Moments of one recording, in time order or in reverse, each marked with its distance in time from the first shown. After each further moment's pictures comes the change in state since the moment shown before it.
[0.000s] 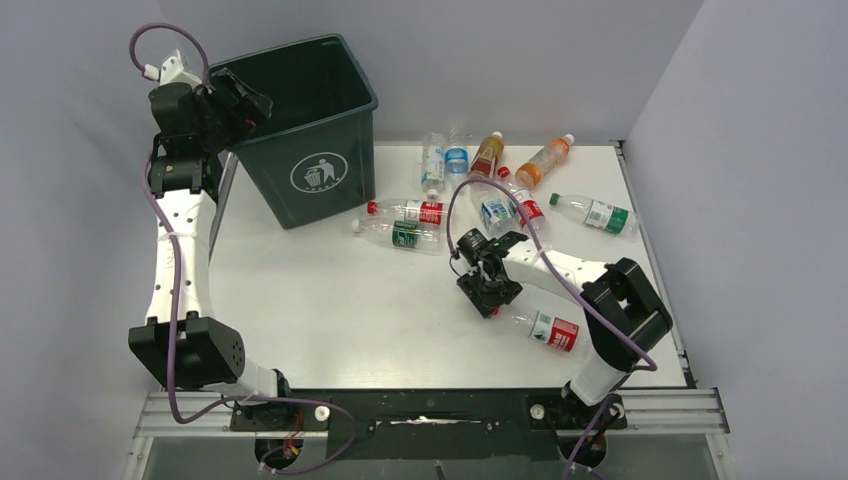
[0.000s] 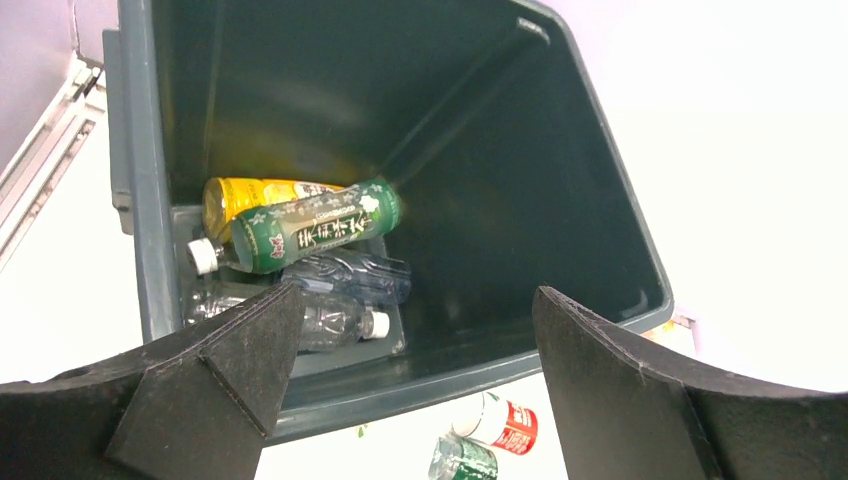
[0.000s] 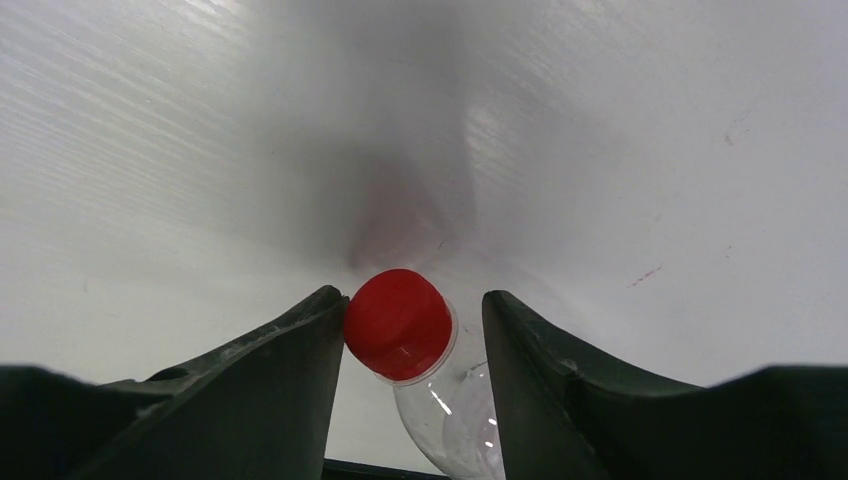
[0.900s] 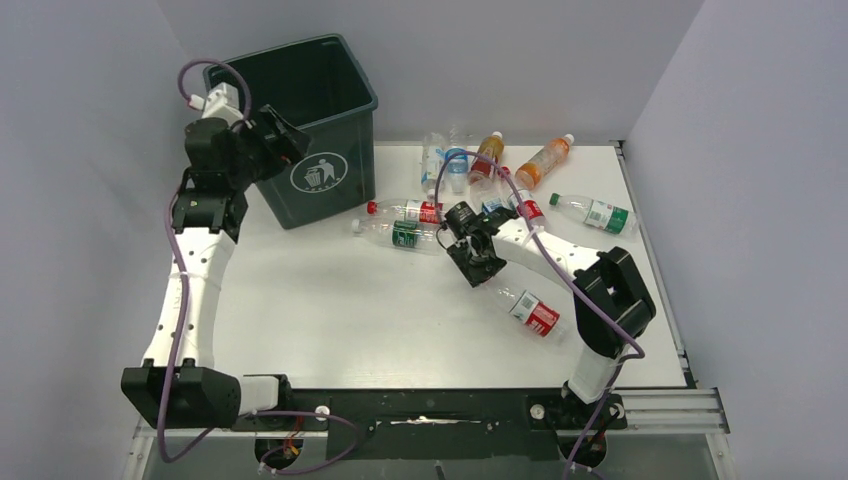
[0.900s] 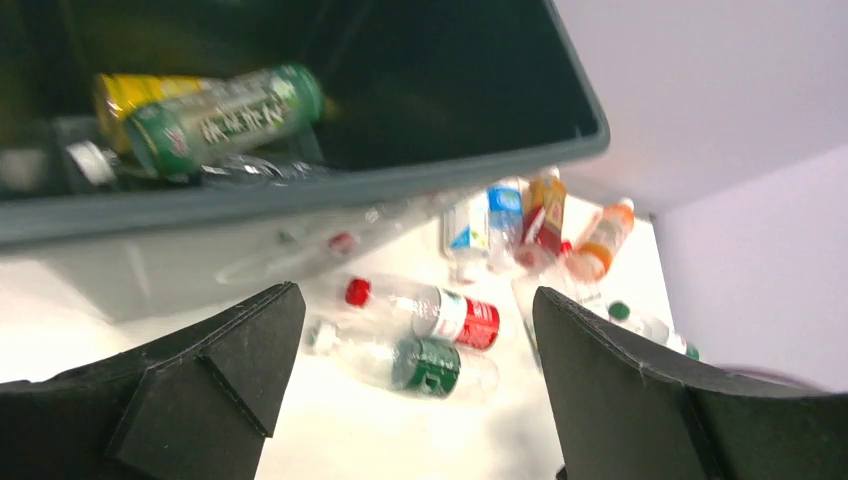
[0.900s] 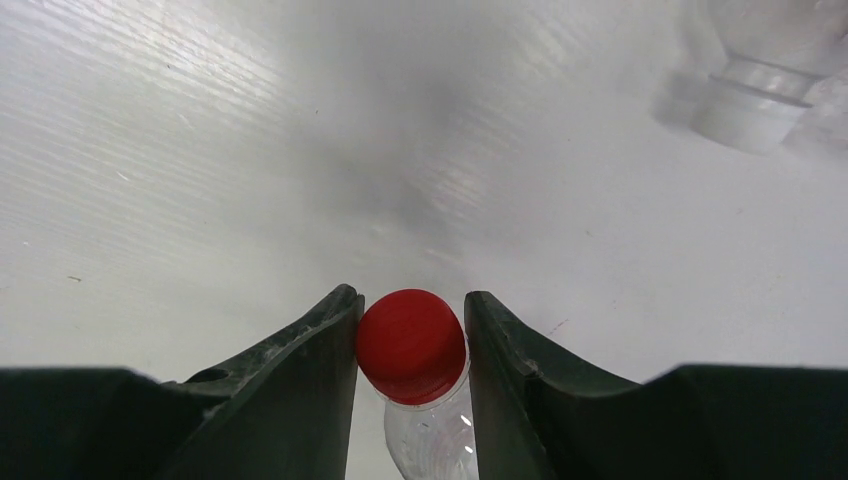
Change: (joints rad) left arm -0.117 -0.192 -0.228 -0.003 0.029 -0.001; right arm -0.010 0.106 0.226 -0.029 0.077 -0.004
